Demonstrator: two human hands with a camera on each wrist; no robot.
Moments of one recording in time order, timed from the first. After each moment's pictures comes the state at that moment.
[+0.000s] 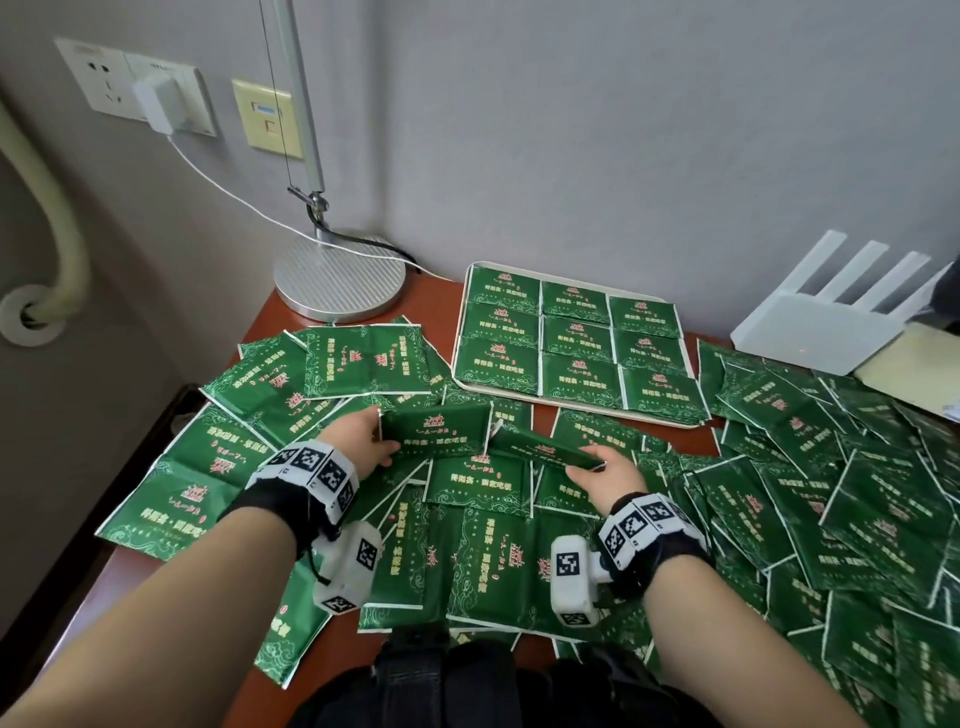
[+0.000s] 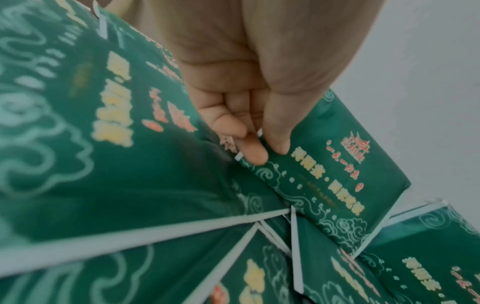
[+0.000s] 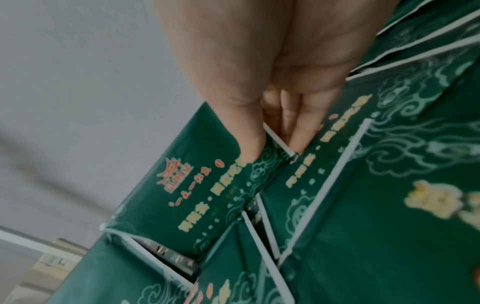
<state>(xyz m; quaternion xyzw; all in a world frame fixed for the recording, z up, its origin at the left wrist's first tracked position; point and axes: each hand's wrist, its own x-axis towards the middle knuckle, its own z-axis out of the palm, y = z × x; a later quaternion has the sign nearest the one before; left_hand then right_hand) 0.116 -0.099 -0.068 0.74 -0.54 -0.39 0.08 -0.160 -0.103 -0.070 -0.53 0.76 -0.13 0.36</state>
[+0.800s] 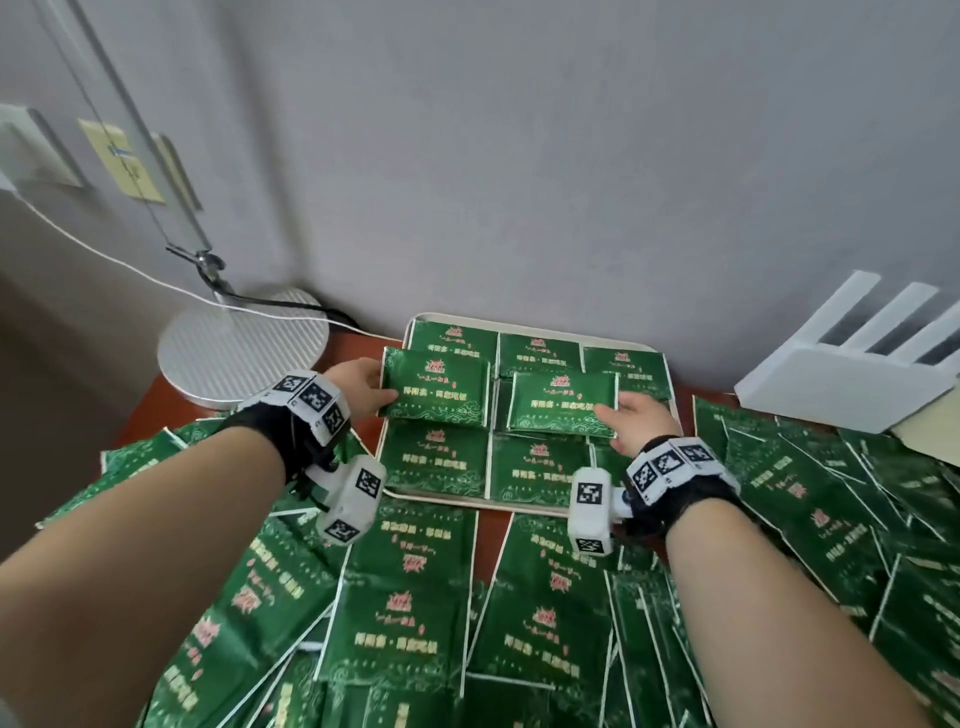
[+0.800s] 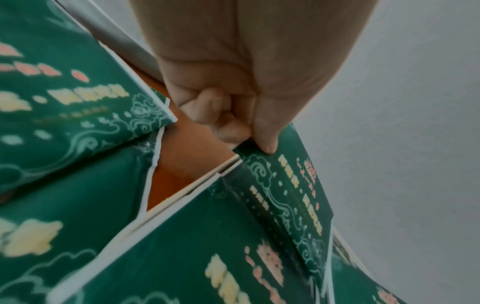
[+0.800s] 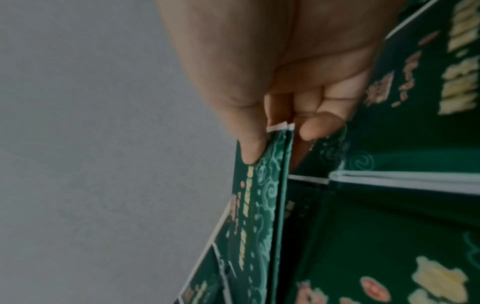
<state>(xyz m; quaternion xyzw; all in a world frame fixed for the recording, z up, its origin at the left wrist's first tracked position) 0.063 -0.299 -0.047 0.72 -0.57 -0.37 0.10 -0.233 -0.298 -0.042 -0.48 0.77 -0.19 0.36</state>
